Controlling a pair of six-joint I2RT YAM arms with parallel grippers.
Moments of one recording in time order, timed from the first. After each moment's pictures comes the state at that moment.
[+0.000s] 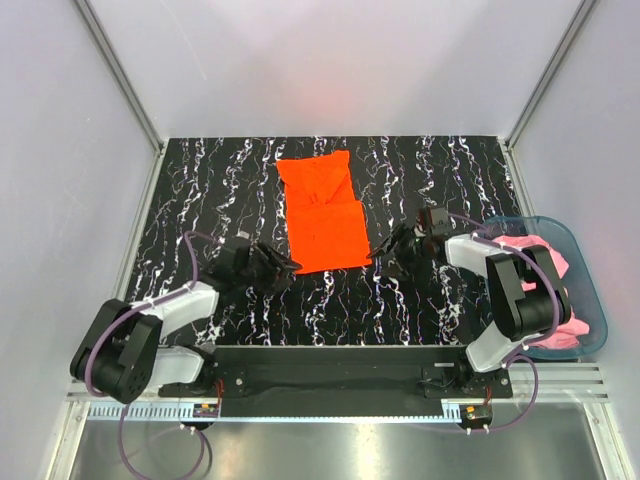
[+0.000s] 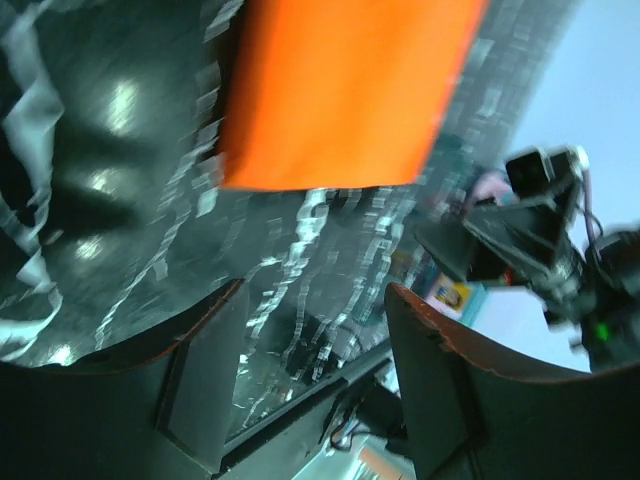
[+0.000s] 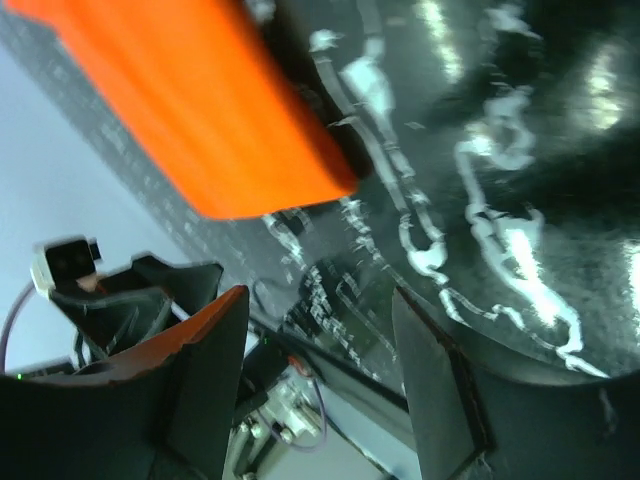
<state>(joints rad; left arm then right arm) -0.38 1.26 0.43 0.16 0.33 -1.24 0.23 1.63 0.80 -0.18 -0.58 1.01</state>
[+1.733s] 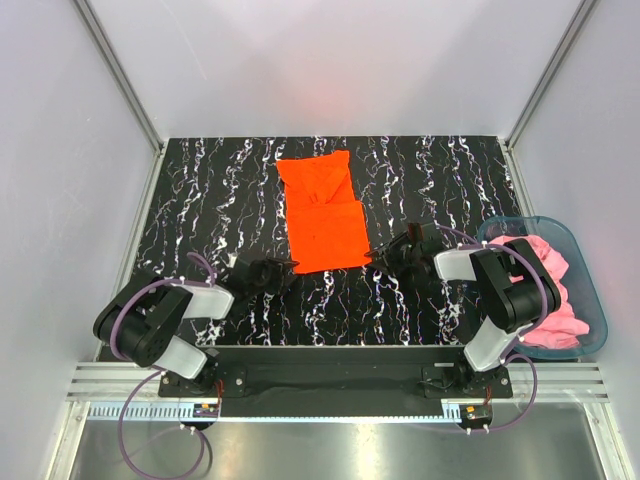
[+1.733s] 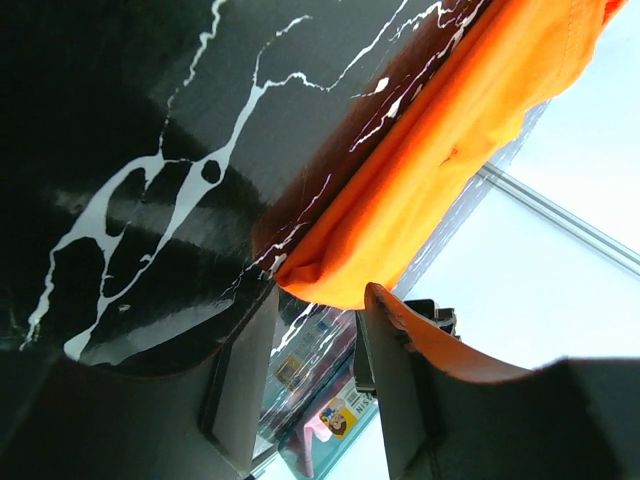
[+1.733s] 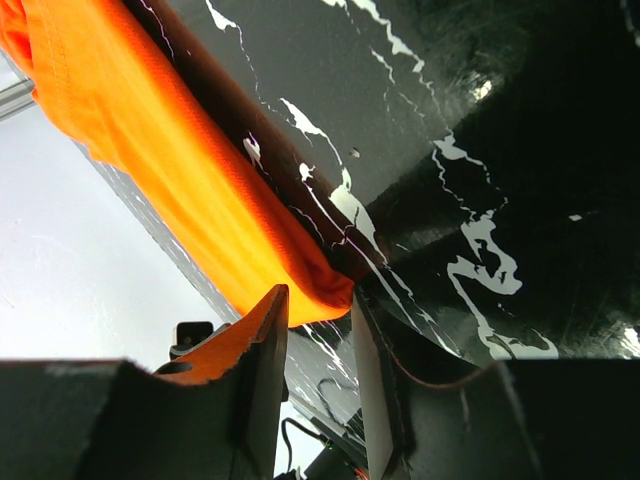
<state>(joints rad) -0.51 1.48 0.34 0.44 0.01 -1.77 0.32 1.70 0.64 0.24 -0.33 1.36</state>
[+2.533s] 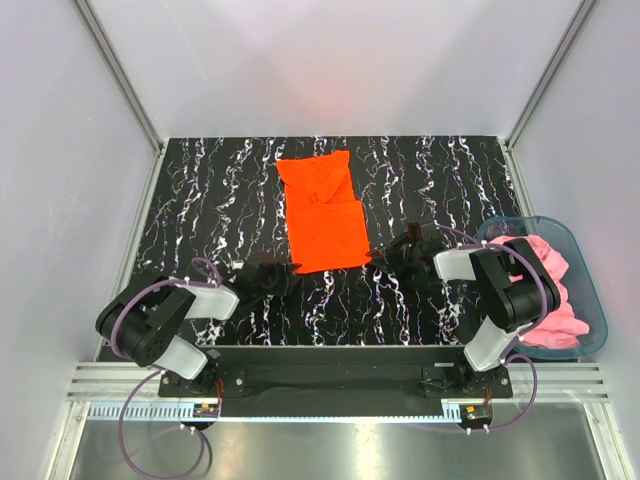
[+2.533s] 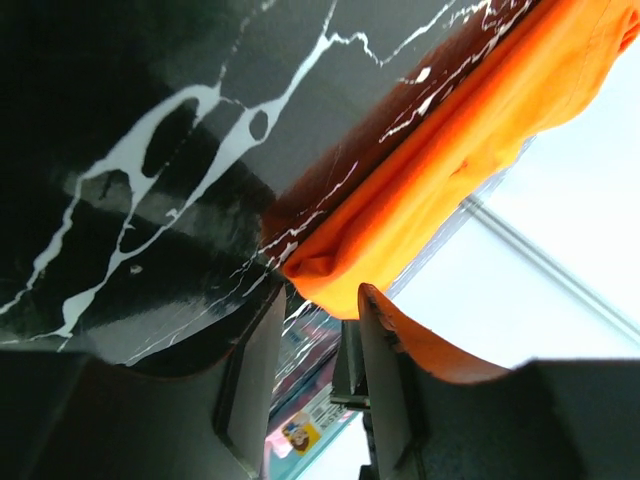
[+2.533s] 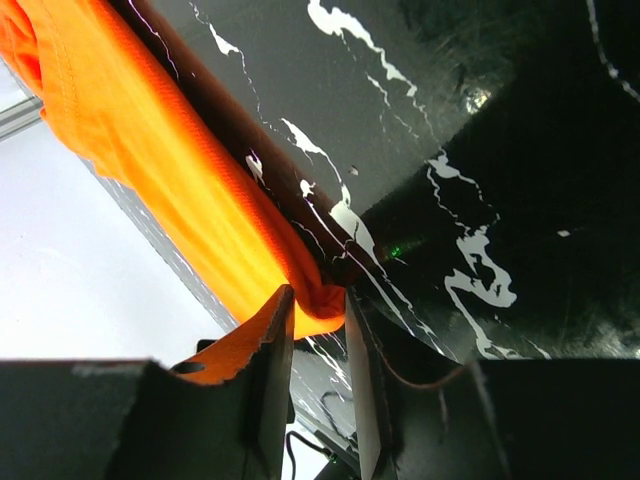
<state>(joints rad) -0.58 1.49 0.36 0.38 -0.07 -1.95 0.32 1.70 0.64 0.25 -0.30 1.37</state>
